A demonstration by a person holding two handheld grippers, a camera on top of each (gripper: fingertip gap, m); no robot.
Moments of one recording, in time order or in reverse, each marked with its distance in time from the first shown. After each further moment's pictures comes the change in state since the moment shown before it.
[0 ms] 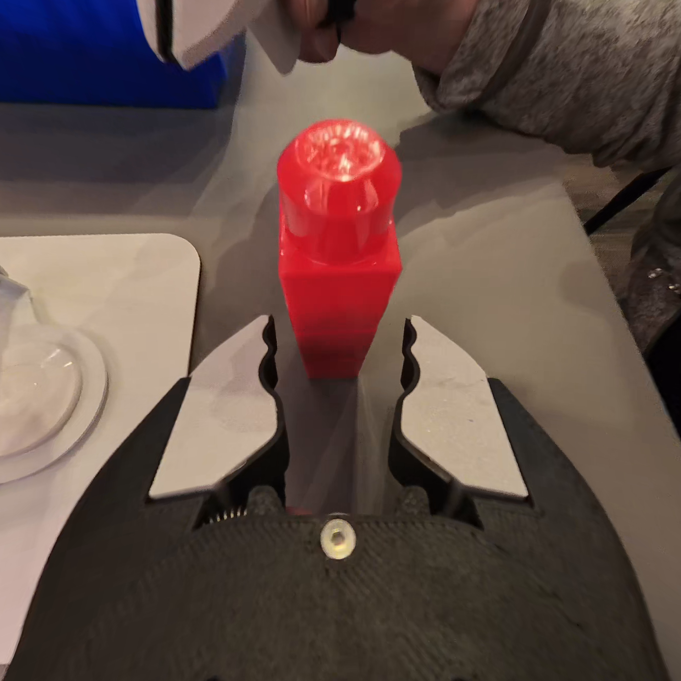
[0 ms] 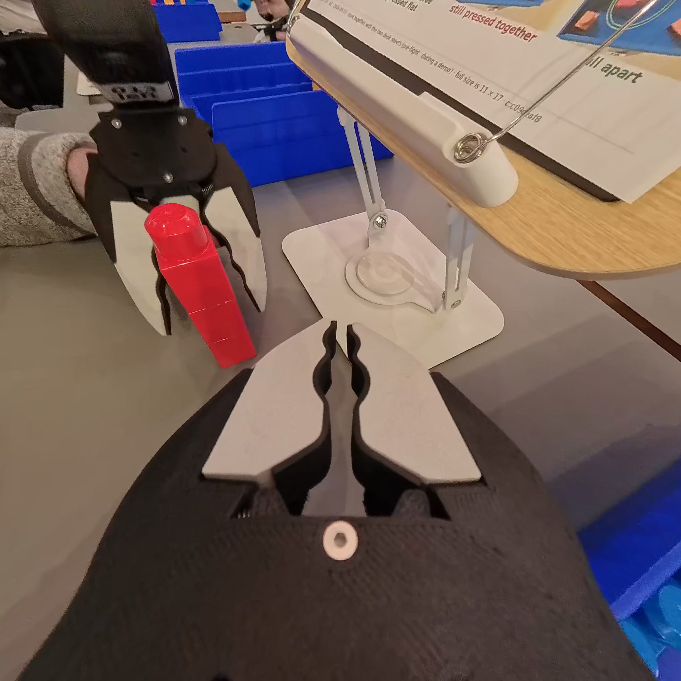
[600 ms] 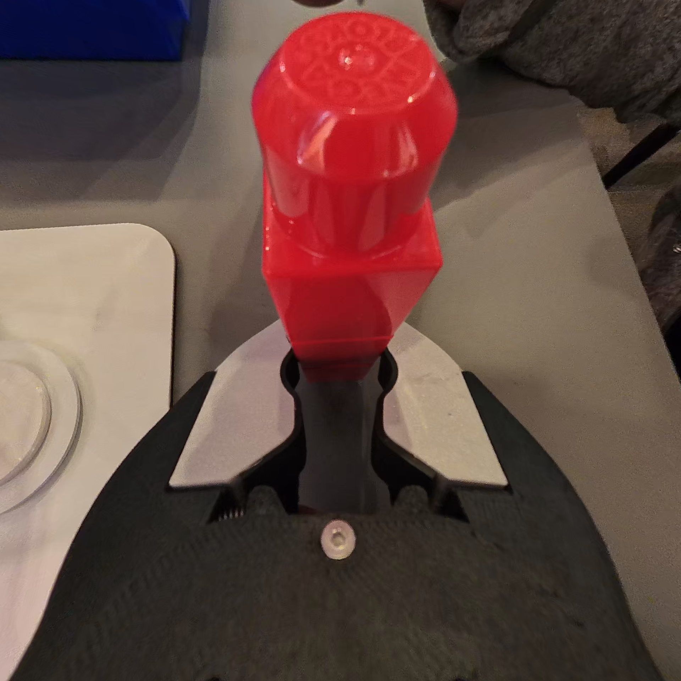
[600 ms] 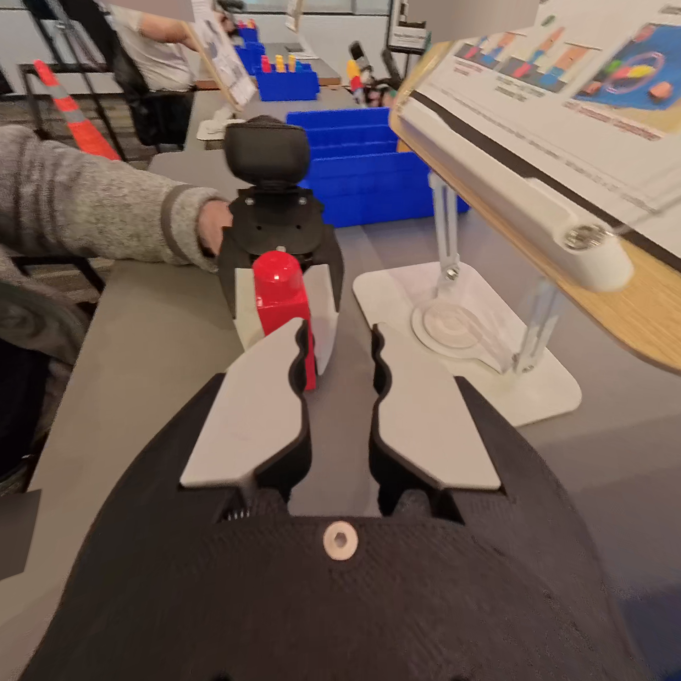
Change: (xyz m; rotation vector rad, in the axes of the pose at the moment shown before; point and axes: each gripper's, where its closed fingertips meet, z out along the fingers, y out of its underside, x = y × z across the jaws) left arm 0.001 0.008 0.018 -0.107 0.031 0.023; right arm -0.045 -0.025 0.001 0.107 -0.205 -0.055
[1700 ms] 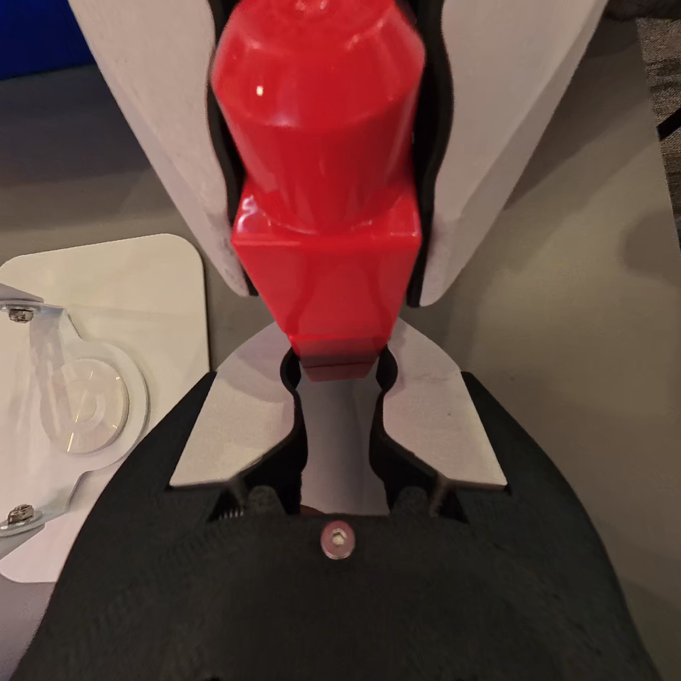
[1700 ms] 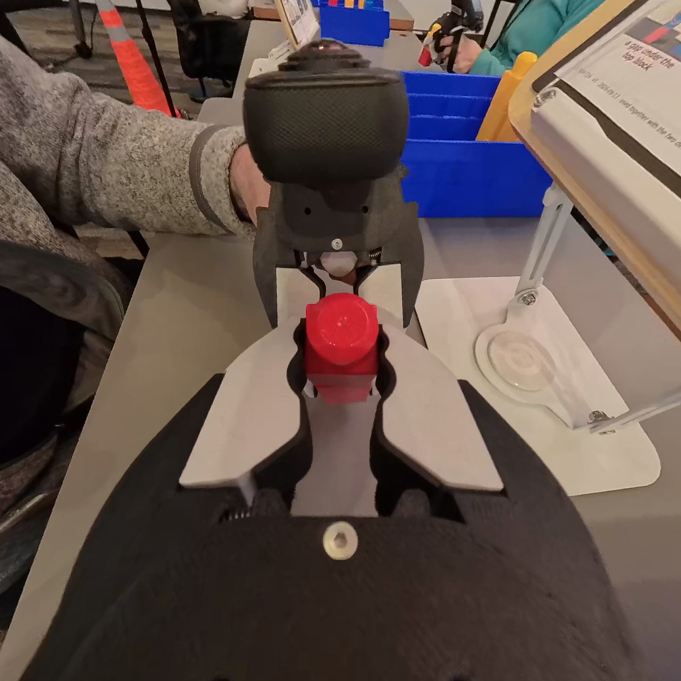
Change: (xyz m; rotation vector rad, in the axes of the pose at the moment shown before) left arm 0.000 -0.012 -0.011 -0.182 -0.122 0.097; right arm -0.049 -0.003 0.037 -0.109 -0.126 -0.100
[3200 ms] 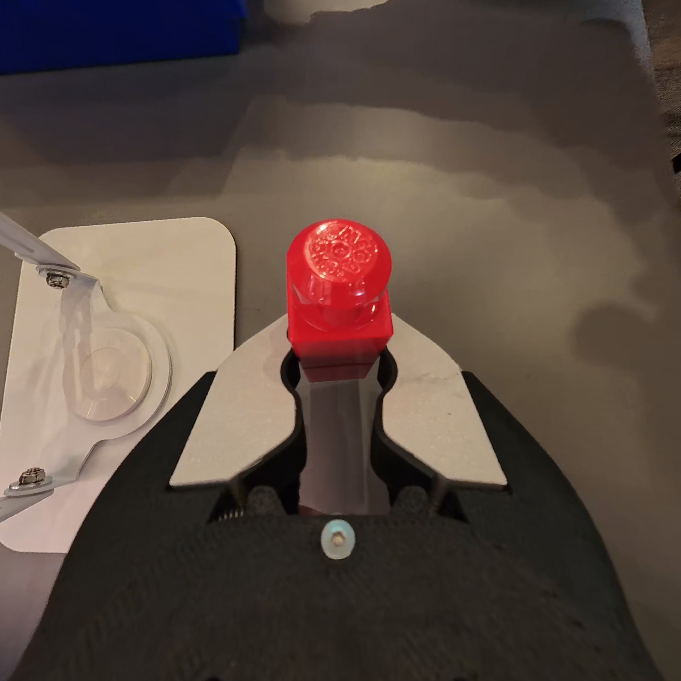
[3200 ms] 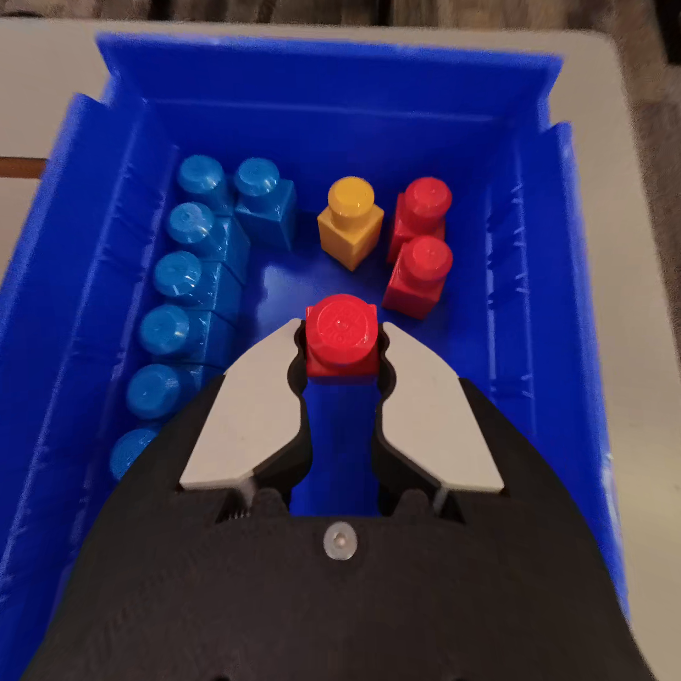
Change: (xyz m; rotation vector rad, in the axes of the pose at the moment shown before) left arm -0.015 0.006 -0.011 0.058 -0.034 -0.066; right arm 0.291 0.206 -0.258 -0.334 1.132 0.863
